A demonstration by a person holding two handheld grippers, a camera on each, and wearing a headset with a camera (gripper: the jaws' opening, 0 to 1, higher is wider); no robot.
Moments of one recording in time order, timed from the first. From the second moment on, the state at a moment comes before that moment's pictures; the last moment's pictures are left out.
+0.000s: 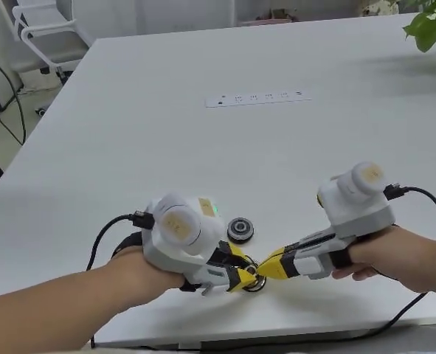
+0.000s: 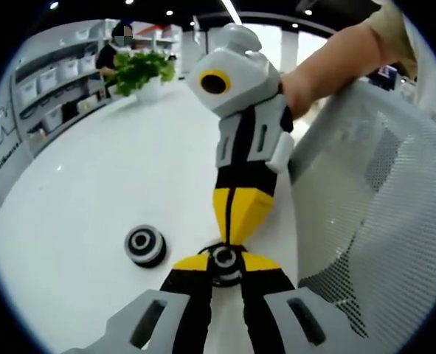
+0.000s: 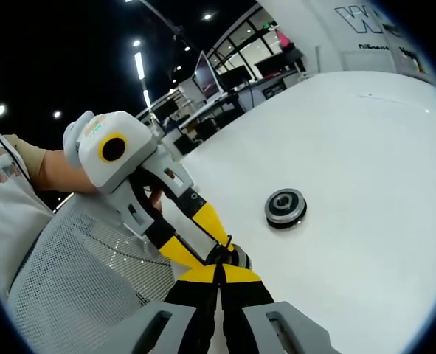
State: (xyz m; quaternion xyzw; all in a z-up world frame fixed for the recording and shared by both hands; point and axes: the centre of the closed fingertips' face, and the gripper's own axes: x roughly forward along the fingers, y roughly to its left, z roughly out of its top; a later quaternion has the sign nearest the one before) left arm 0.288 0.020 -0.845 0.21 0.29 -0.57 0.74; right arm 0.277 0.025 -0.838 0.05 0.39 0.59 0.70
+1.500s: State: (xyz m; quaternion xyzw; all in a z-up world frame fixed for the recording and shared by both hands) left arm 0.270 0.083 -0.776 0.16 0.25 -0.53 0.79; right arm 0.292 0.036 -0.814 0.07 0.36 0.60 0.71
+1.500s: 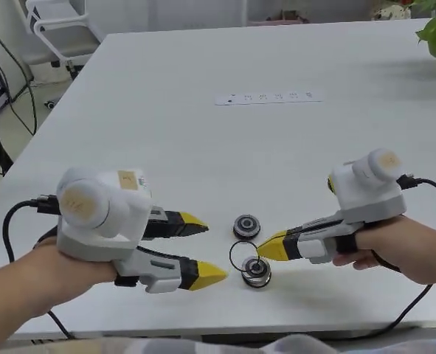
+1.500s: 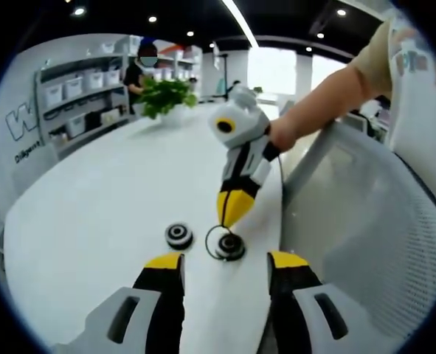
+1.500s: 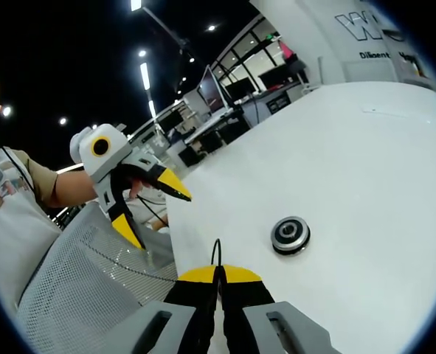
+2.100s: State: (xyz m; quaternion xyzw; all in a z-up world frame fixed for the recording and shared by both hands) left arm 0.270 0.113 -0.772 0.14 0.24 -0.50 0.82; right arm 0.291 0.069 -0.810 0.06 0.35 0.61 0.71
